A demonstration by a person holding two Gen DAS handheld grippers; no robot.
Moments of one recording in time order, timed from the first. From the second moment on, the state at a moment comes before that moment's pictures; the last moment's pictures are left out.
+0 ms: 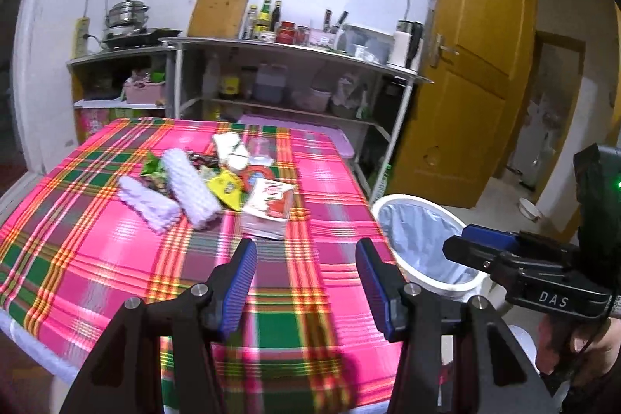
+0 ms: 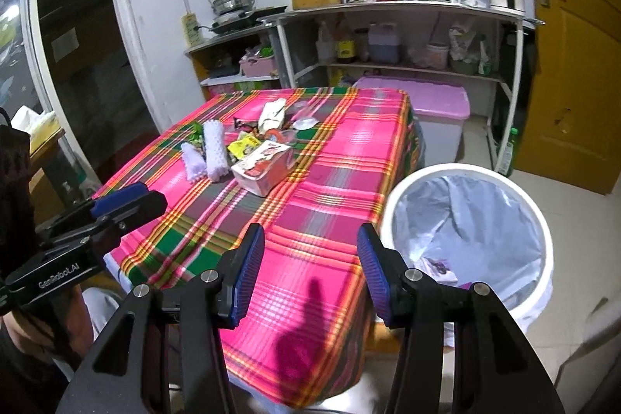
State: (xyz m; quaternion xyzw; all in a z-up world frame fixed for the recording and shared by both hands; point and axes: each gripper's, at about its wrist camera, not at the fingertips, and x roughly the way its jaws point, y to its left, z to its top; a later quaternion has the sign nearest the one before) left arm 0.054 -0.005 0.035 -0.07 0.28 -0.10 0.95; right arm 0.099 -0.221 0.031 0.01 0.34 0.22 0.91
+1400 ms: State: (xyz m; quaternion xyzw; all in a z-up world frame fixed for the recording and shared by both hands) left arm 0.102 0.139 0.000 -0.15 0.28 0.01 0.95; right arm 0.239 -0.081 -0.022 0.02 0.41 0.14 0.90
